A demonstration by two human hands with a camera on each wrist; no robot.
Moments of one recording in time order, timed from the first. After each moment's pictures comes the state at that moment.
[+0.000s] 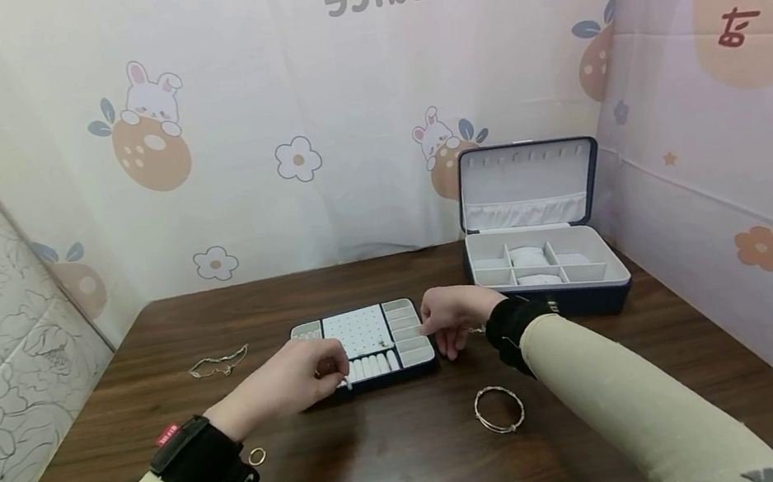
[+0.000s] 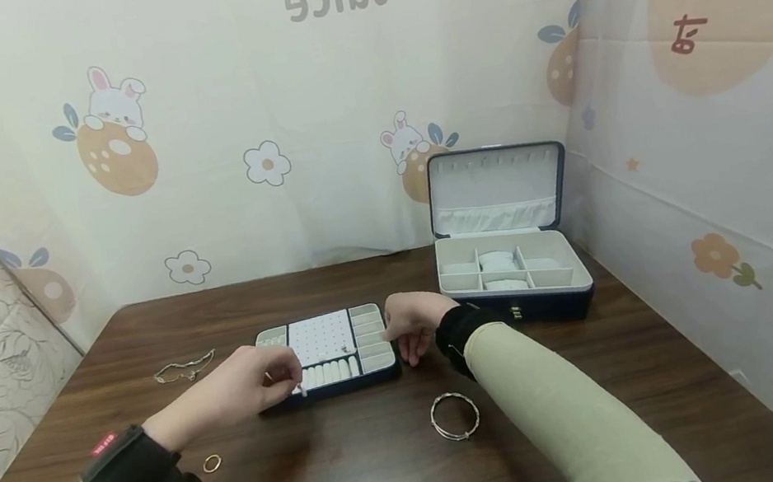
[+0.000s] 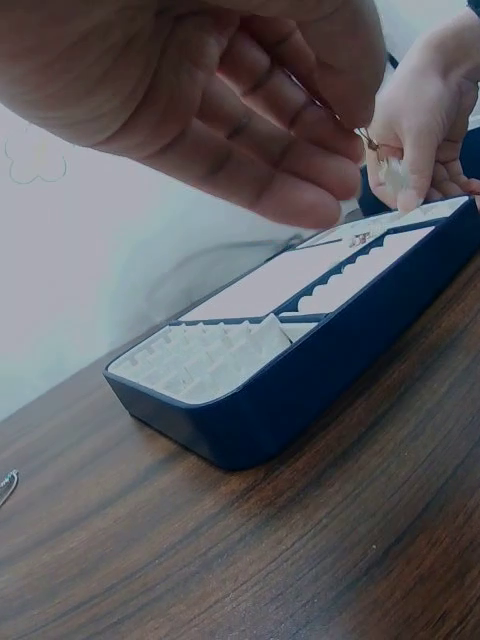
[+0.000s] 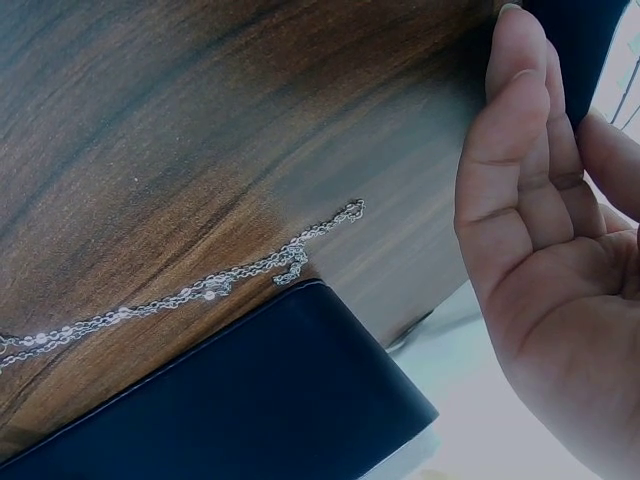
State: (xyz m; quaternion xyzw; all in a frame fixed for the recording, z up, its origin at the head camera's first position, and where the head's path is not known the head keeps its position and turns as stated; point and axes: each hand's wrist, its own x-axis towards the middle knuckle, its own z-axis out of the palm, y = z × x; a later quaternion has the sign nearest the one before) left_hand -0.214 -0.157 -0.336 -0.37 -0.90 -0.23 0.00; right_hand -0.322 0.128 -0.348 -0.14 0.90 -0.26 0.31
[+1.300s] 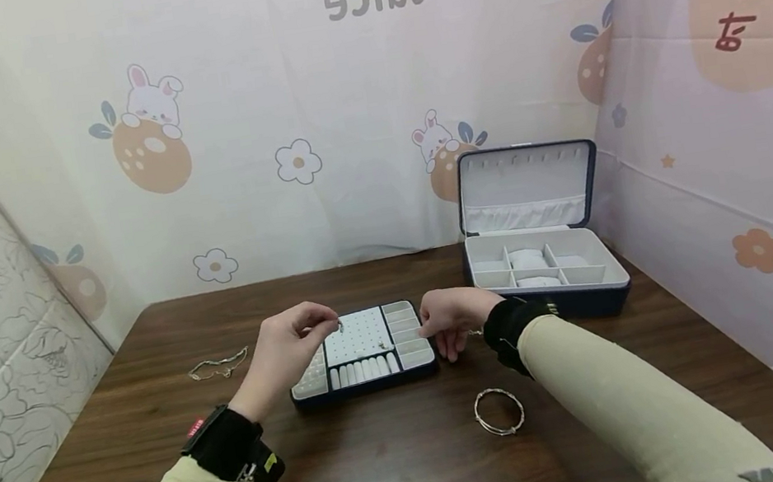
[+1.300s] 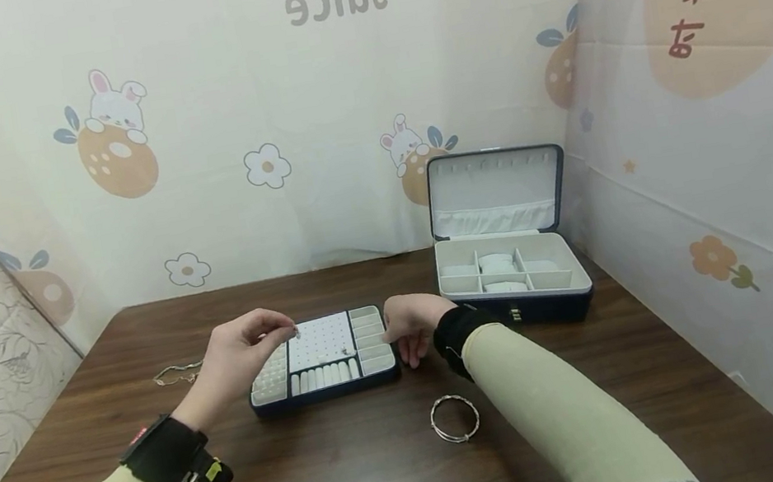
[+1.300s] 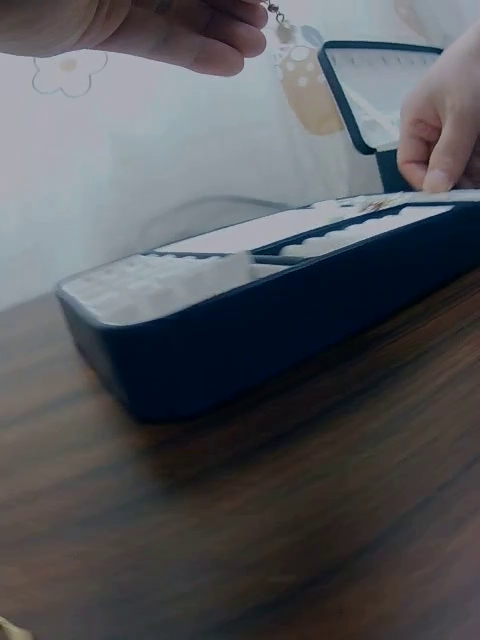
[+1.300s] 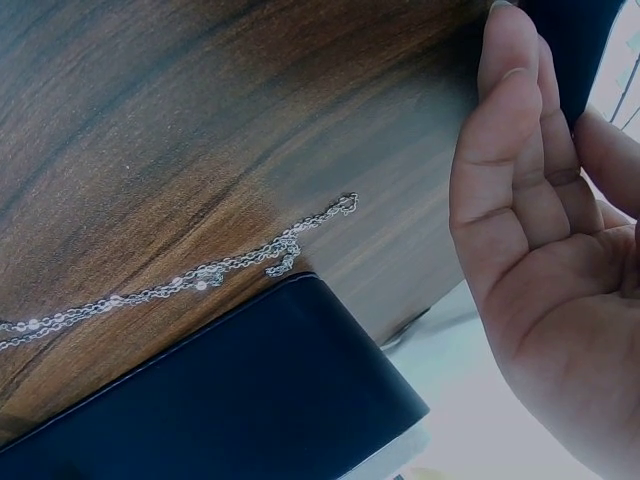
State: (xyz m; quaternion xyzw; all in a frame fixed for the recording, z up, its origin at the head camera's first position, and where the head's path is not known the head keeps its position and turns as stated) left_hand -0.238 -0.154 -0.351 -0.23 -0.87 -0.41 0.18; right_hand -0.320 0.125 -0.345 -0.14 0.90 -0.25 0.32
